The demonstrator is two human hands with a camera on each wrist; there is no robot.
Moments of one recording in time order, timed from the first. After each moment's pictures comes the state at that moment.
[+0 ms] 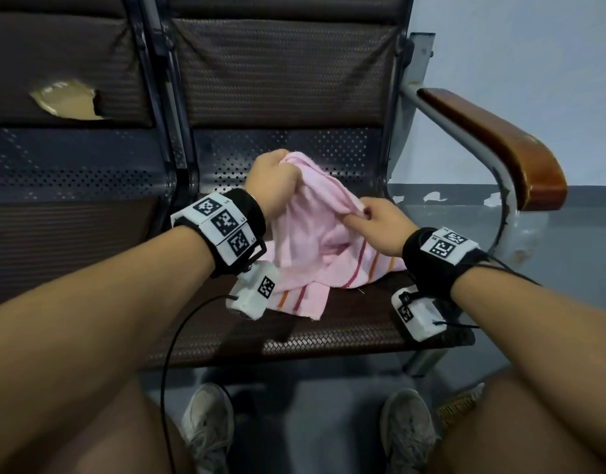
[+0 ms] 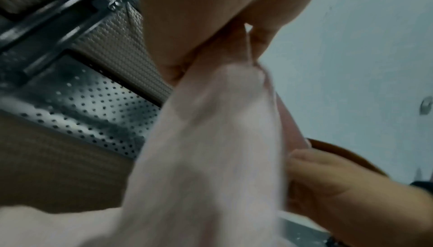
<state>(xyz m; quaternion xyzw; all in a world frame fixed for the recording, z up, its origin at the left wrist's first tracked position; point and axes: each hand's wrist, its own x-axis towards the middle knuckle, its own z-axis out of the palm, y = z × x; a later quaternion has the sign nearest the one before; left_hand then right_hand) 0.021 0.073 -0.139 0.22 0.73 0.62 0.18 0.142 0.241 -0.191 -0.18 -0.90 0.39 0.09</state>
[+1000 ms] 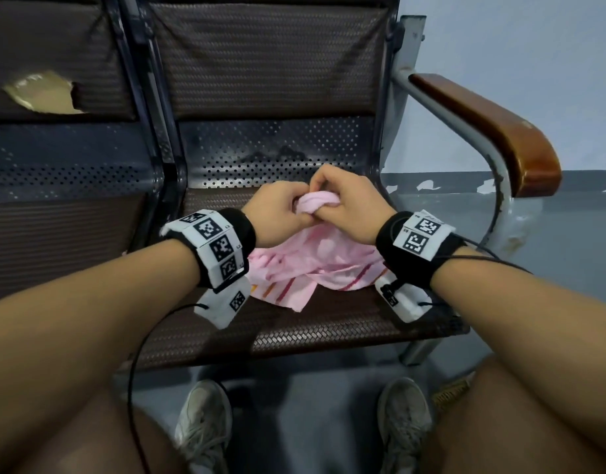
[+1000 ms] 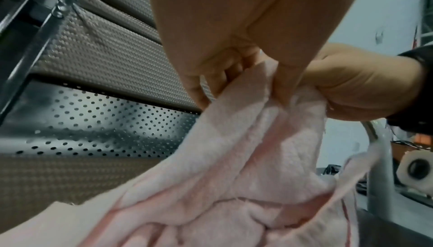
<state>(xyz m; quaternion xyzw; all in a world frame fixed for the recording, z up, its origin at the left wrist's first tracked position) 0.018 0.068 -0.179 0.50 0.80 0.33 0.09 0.126 0.212 -0.171 -0.04 -0.92 0.34 0.18</state>
